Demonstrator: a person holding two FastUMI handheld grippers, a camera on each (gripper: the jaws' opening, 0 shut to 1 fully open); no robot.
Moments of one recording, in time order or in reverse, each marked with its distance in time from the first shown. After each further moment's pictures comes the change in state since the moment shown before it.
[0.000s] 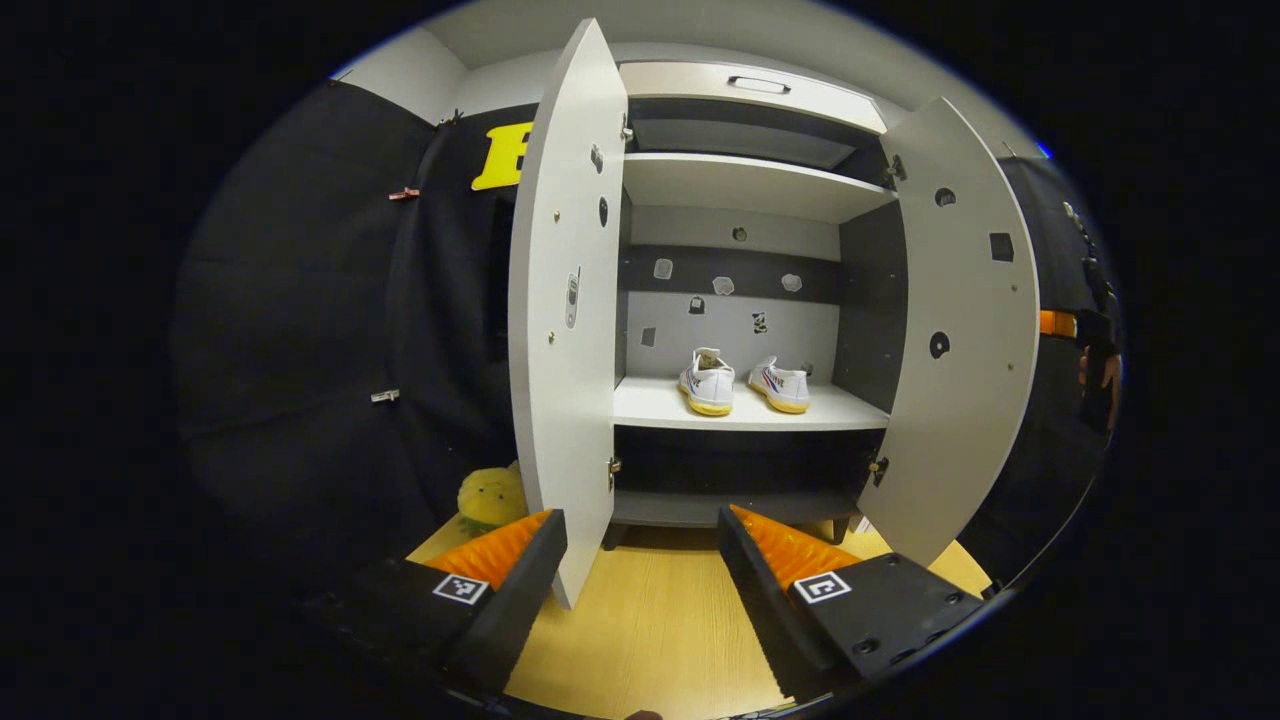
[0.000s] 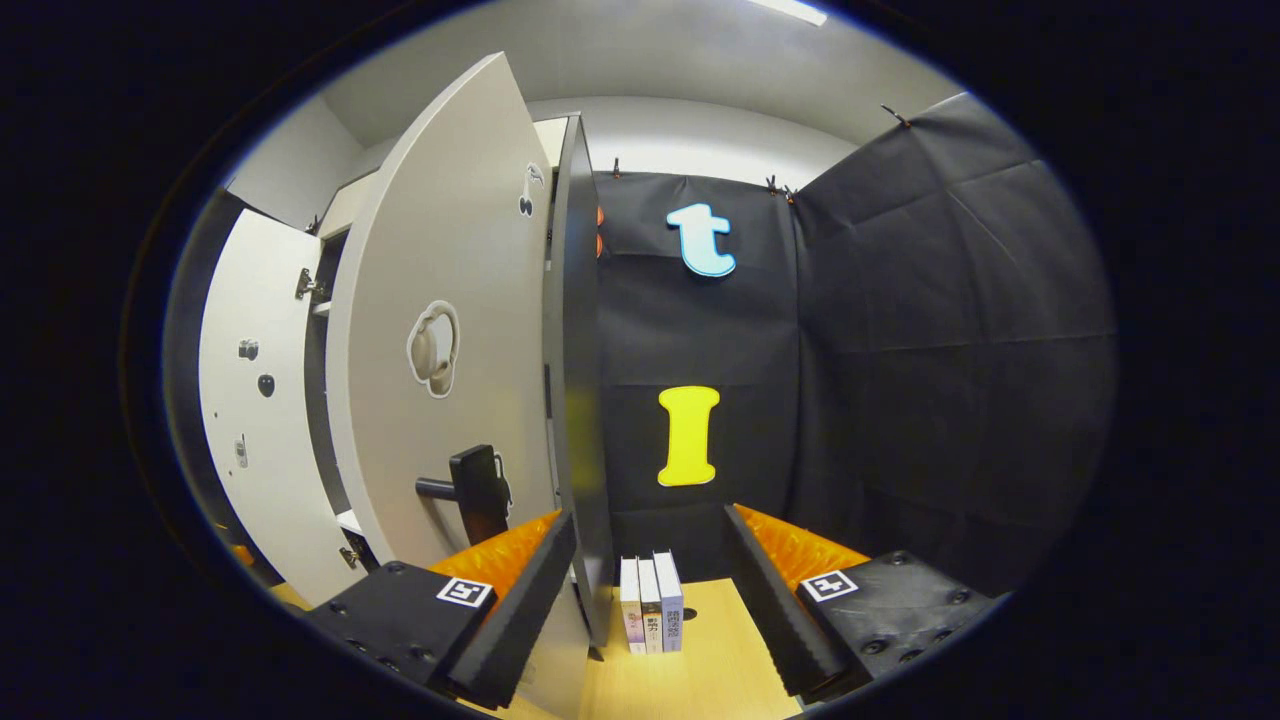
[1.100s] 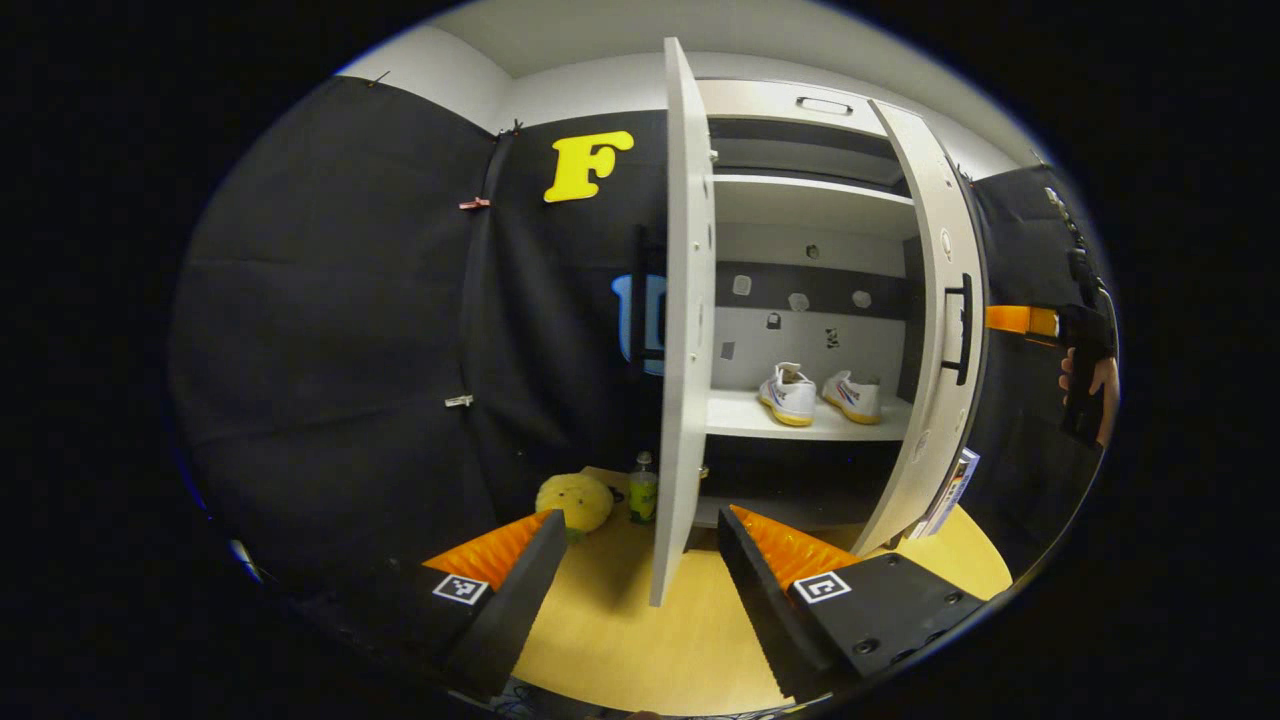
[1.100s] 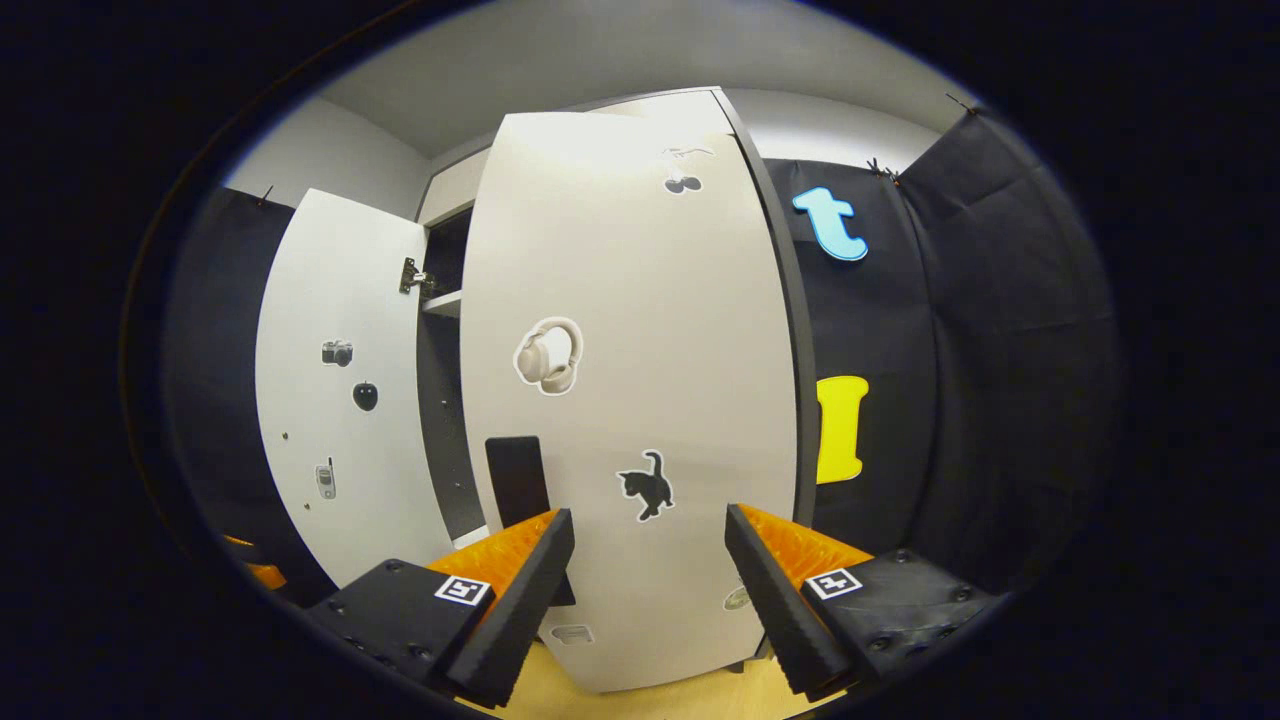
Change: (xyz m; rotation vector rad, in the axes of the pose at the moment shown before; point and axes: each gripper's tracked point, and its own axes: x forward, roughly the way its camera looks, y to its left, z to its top) left arm -0.044 0.093 0.005 -0.025 -0.042 0.201; right arm 0.025 0.202 -0.020 0.082 0.000 0.280
